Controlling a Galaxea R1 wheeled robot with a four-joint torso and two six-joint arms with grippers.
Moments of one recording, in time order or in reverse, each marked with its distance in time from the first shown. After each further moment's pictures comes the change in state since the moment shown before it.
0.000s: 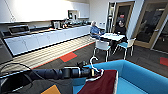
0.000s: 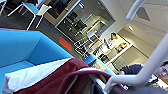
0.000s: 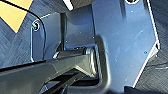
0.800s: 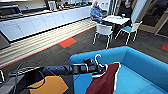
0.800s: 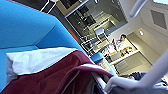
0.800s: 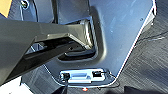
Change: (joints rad) left arm -0.015 0.183 -0.244 0.015 -0.040 0.003; right arm 0.033 0.002 -0.002 0.001 0.013 0.000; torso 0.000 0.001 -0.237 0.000
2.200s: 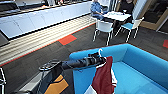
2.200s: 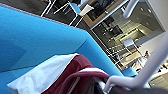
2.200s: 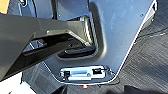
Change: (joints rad) left arm -0.045 0.346 -0.645 0.011 -0.001 0.001; right arm 0.009 0.003 0.000 0.001 0.003 0.000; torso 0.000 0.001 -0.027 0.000
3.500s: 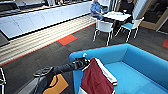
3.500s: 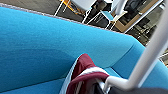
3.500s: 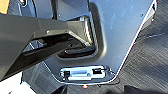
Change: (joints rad) left arm 0.099 -0.079 -0.251 0.161 -0.028 0.001; right arm 0.000 0.000 0.000 0.000 0.000 0.000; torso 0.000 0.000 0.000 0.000
